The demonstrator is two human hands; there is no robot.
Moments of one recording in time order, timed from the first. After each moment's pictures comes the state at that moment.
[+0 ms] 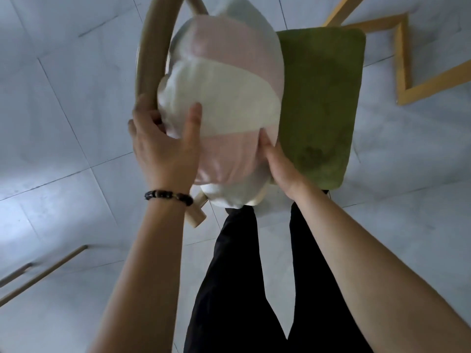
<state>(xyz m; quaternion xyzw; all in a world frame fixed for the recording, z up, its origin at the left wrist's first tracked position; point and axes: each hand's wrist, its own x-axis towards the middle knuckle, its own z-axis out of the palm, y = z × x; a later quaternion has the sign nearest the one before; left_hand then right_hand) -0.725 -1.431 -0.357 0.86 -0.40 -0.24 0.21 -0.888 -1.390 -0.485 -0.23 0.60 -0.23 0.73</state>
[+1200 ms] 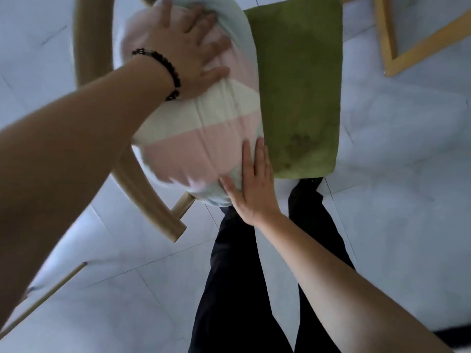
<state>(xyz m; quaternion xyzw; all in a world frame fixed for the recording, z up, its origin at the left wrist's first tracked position) -0.751 -1.578 -0.457 0.36 -0.88 -0.01 -0.32 -0.861 -1.303 -0.520 -0.54 0.70 -0.14 0.44</state>
